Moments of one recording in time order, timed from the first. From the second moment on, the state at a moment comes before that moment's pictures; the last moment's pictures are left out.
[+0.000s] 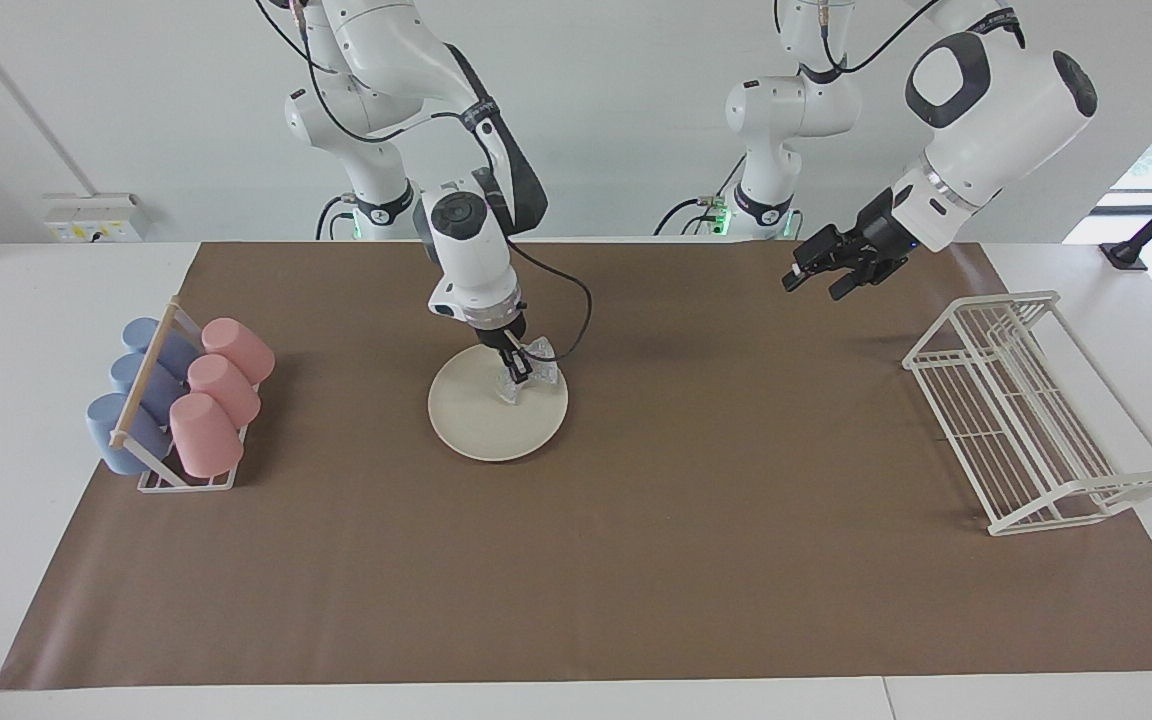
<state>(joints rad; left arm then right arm) -0.05 -0.15 -0.05 -1.96 -0.40 1.79 -0.09 0.53 0.17 -0.02 -2.21 0.19 2.45 1.50</state>
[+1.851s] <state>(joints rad) -0.07 0.03 -0.04 -1.55 -0.03 1.50 -0.10 0.54 0.20 -0.02 -2.22 0.37 2.56 1.41</state>
